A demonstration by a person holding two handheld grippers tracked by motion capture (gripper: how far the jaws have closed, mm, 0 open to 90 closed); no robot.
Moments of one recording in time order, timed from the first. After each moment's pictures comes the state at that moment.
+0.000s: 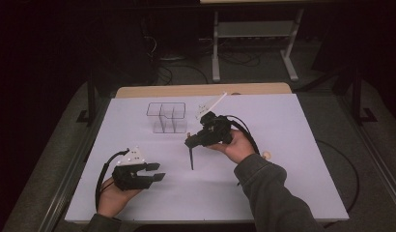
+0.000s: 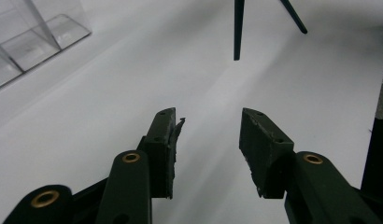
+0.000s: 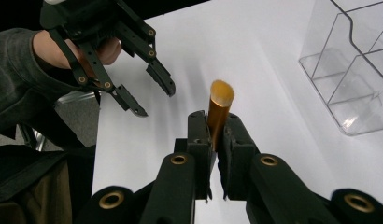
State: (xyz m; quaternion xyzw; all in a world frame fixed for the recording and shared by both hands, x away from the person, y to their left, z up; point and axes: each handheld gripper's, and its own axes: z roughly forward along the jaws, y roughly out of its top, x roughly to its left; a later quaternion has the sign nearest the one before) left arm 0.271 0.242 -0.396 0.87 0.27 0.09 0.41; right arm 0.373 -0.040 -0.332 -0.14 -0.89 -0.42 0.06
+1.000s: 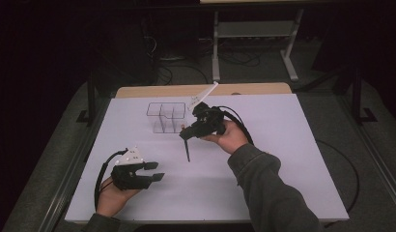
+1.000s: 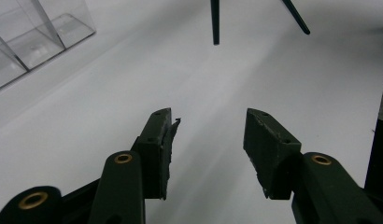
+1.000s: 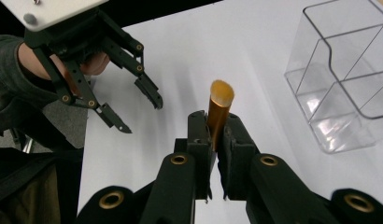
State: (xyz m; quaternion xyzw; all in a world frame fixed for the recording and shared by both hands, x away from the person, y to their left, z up) left arm 0.273 0.245 -0.397 0.86 0.28 0.09 0.41; right arm 0.390 -0.023 -0.315 -0.14 -0.90 -0.41 0.04
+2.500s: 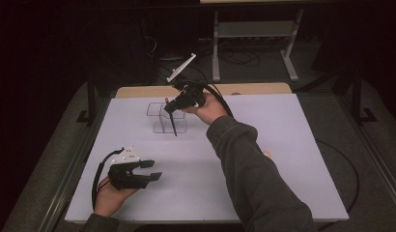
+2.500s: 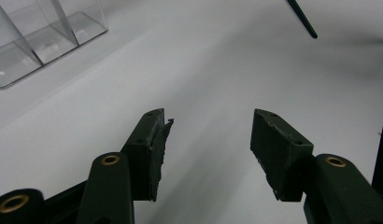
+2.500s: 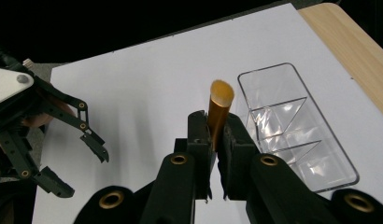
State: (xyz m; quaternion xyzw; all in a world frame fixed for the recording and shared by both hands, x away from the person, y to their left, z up) left arm 0.274 0.252 -0.398 0.85 0.30 0.10 0.42; right arm 0.457 0.025 -0.281 -0.15 -0.91 -0.39 0.01
